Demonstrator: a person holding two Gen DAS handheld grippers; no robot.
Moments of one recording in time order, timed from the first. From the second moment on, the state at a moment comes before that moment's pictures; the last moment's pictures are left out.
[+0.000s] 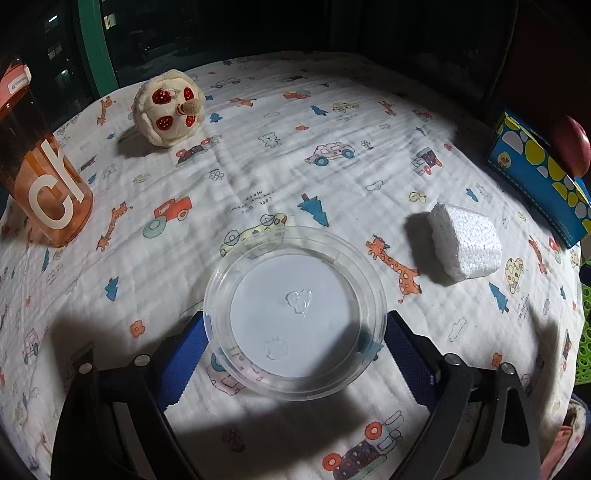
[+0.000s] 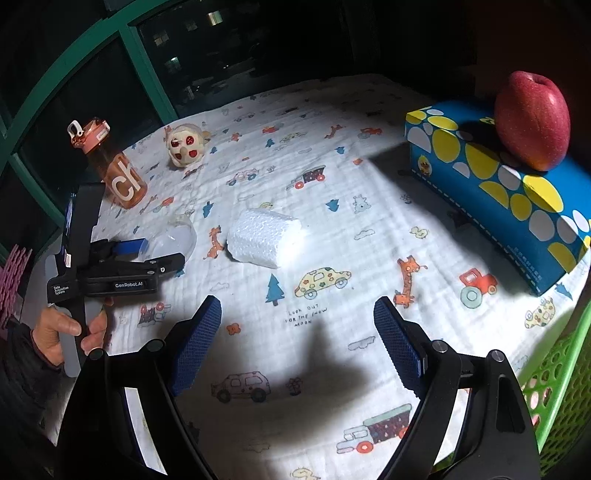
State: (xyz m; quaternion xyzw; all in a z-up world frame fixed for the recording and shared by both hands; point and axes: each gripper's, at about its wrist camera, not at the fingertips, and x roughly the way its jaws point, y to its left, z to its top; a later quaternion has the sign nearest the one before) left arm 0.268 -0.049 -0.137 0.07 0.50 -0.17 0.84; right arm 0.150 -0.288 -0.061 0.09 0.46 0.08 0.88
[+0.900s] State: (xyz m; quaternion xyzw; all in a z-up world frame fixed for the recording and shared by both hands) left arm 0.232 0.004 -0.092 0.02 0.46 -0.14 0.88; right arm 0.251 -0.225 -0.114 0.09 0.49 0.06 0.86
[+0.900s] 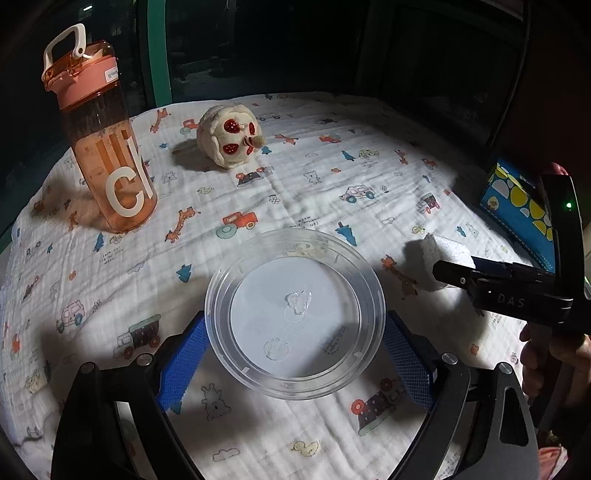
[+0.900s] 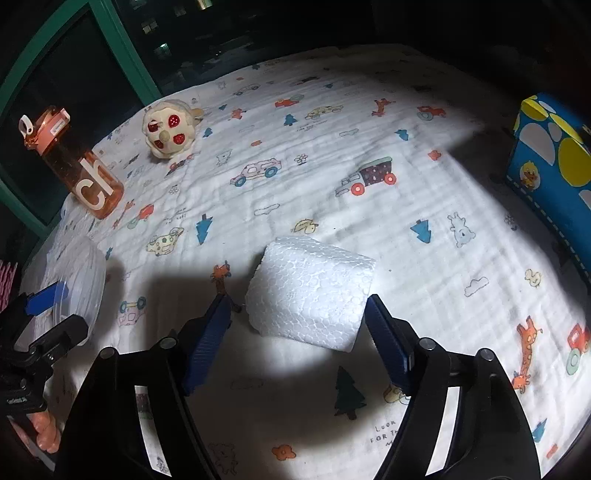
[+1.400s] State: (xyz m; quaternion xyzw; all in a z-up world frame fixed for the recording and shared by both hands) left arm 0.218 0.001 -0.084 0.02 0.46 -0.14 0.88; right arm 0.255 -0.224 -0.118 0.10 0.49 0.04 0.86
